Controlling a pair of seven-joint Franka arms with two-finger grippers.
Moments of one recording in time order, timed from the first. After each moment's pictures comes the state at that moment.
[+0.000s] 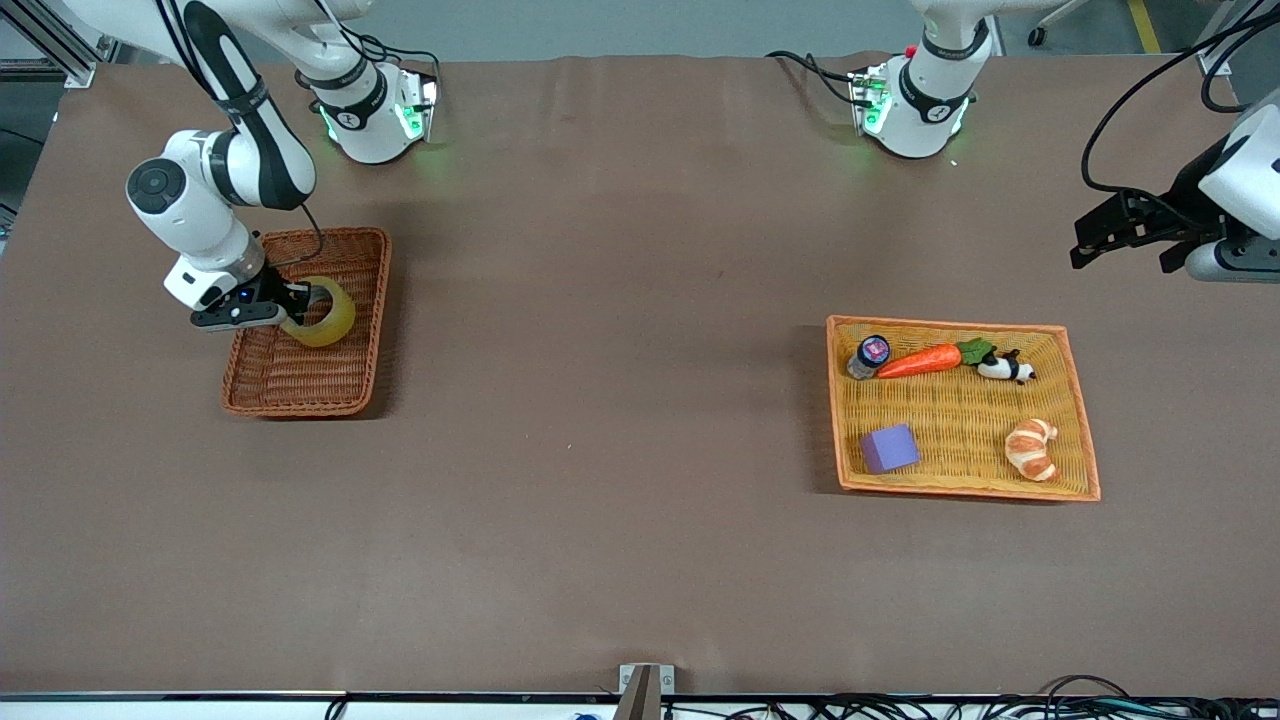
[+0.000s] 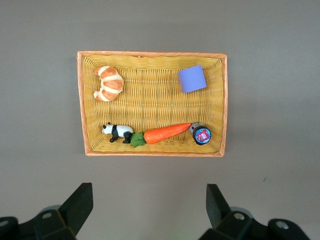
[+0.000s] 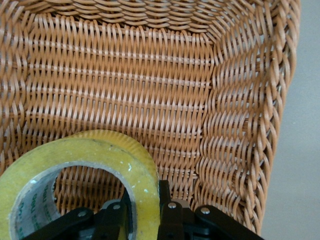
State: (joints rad) left arm 0.07 -0.03 -0.13 -1.61 -0.04 1.58 0.00; right arm 0.06 0.06 -0.23 -2.71 -0.14 2.85 -0.20
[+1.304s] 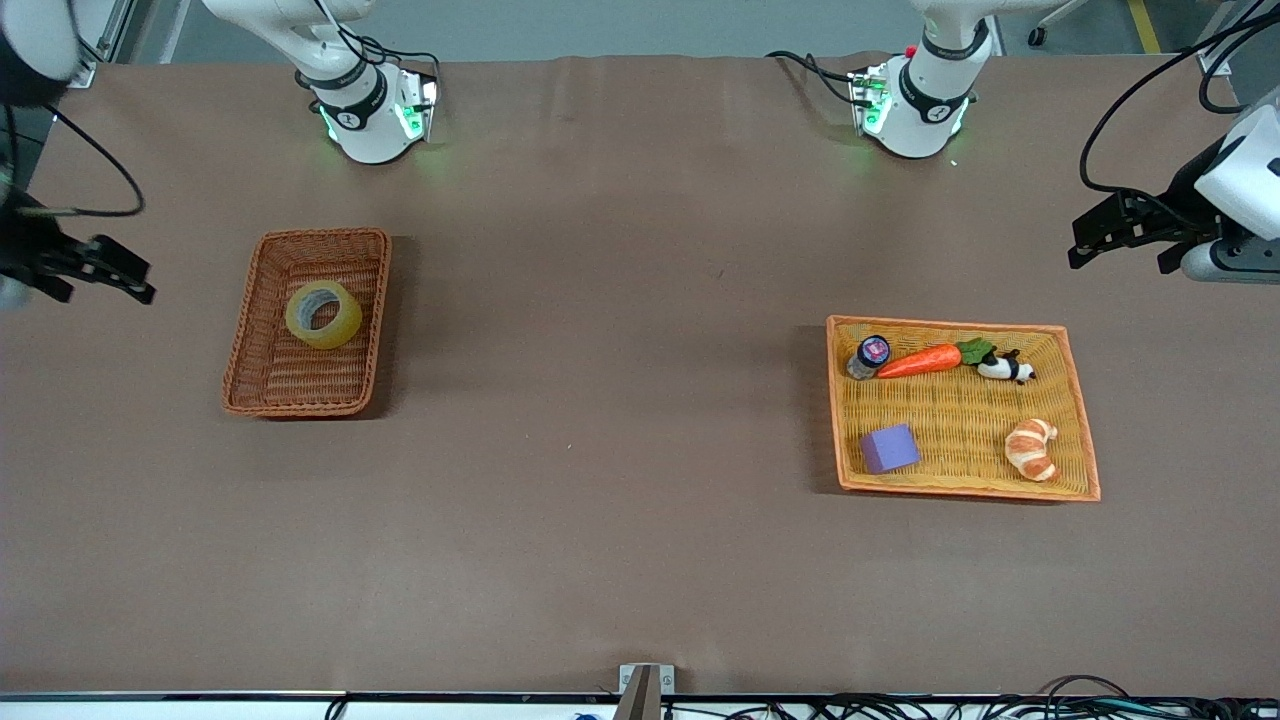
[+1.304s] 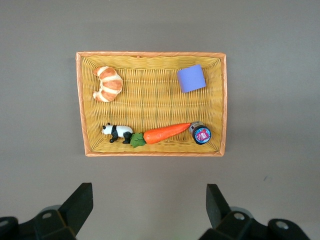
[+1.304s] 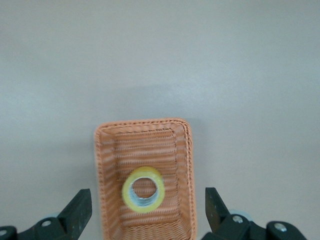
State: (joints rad) left arm 0.07 -0.03 -0.13 -1.61 -0.03 1.58 0.00; right arm 0.01 -0.10 -0.13 -1.80 -0.01 1.78 -0.06
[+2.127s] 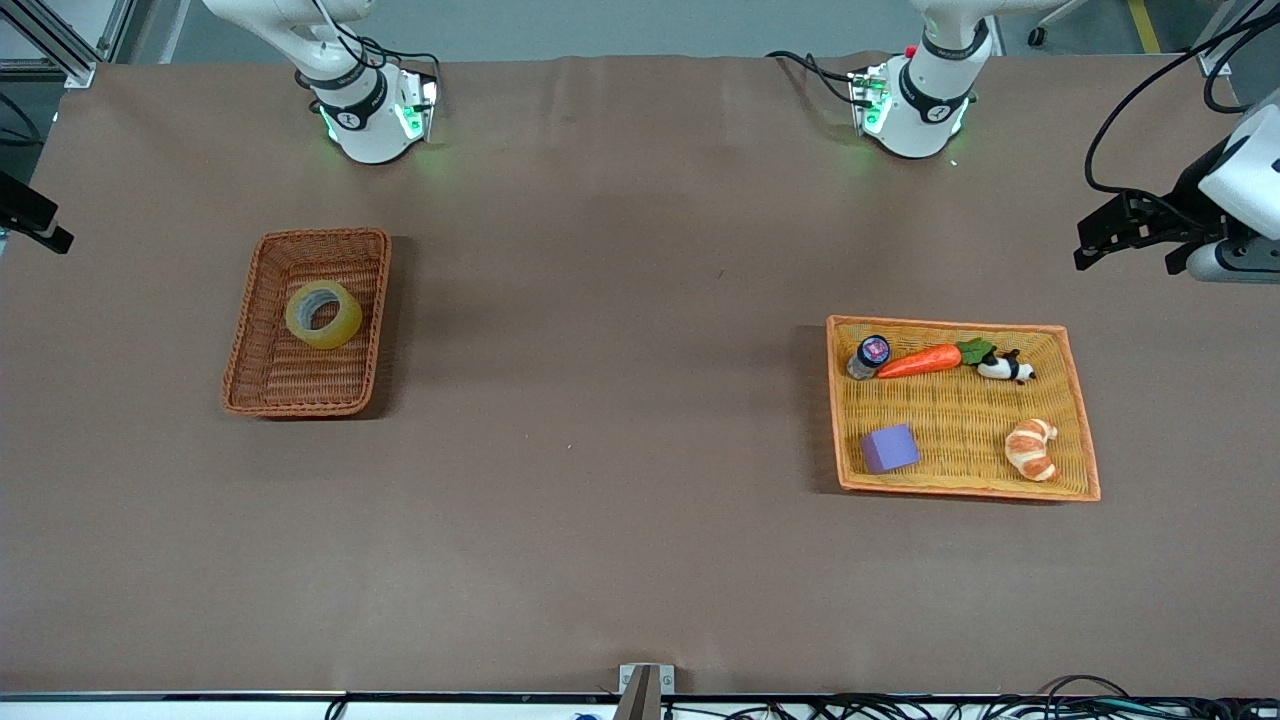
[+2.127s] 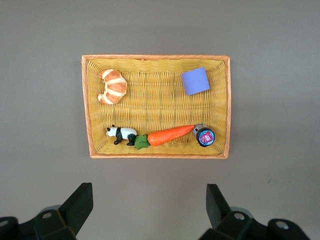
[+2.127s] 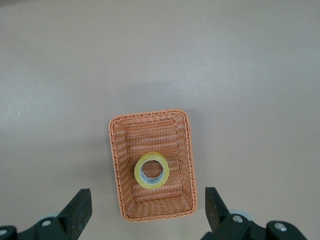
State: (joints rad) left arm 0.07 -0.02 -0.13 -1.60 -0.02 1.58 0.00; right arm 0.00 -0.03 -0.12 -1.49 0.00 1.50 -0.03
